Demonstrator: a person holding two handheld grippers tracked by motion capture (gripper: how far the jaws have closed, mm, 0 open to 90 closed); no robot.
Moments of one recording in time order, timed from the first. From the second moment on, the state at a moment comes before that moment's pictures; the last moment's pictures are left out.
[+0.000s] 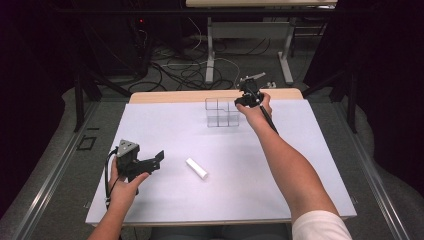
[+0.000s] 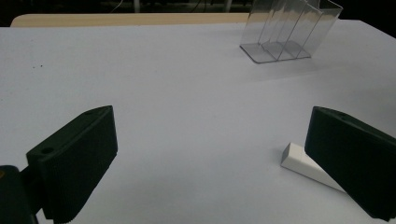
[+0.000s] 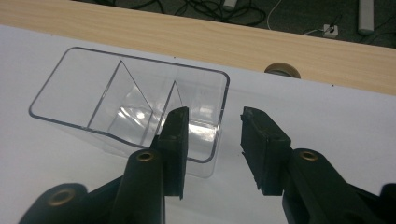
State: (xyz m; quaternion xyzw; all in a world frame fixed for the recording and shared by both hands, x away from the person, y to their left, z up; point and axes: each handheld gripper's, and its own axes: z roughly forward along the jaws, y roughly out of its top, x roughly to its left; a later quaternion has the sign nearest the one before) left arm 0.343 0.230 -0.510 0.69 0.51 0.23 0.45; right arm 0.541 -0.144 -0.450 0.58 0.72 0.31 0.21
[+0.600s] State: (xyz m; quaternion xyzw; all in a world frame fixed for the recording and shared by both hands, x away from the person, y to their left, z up) left arm 0.342 0.231 -0.510 0.69 0.52 0.23 0.45; right arm 0.558 -0.149 -0.468 0.61 0.71 0.31 0.19
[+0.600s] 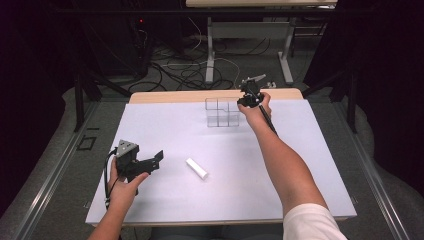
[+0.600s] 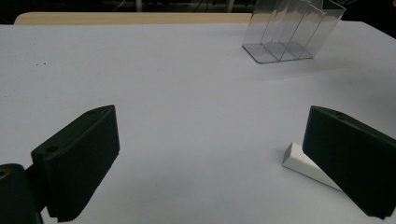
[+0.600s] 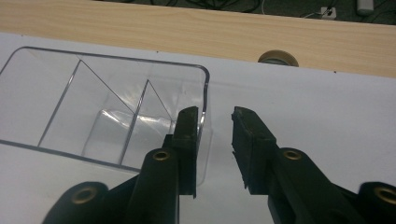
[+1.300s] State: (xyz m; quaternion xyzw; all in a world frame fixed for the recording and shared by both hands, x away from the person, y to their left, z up) left arm 0.341 0.234 -0.511 0.69 0.52 0.23 0.45; right arm 0.563 -0.139 -0.480 0.62 0.71 0.29 0.18
